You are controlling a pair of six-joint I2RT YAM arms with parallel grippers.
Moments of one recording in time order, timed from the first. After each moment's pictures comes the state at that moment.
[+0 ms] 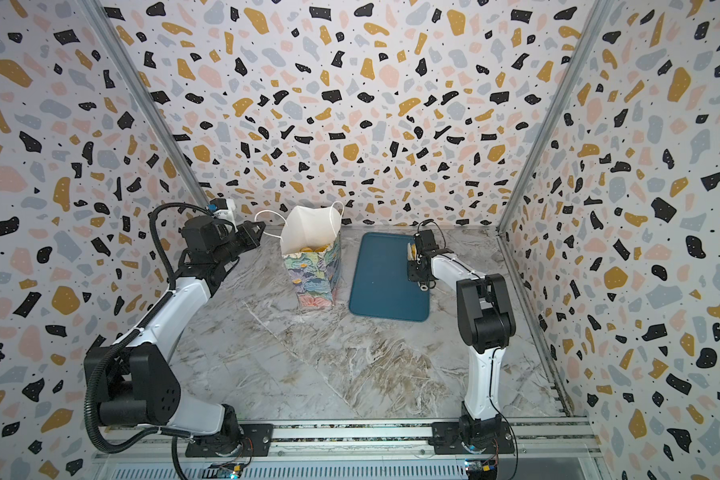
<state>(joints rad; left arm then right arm) 0.04 1.48 1.17 0.07 0.44 -0.46 0.25 2.03 1.48 -0.49 0.03 0.14</state>
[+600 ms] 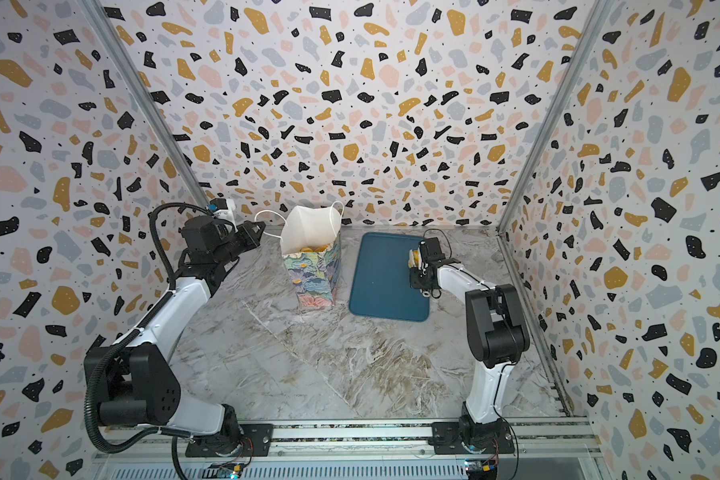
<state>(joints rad) 0.04 1.48 1.17 0.07 0.44 -0.46 0.25 1.85 1.26 -0.41 -0.04 0.18</state>
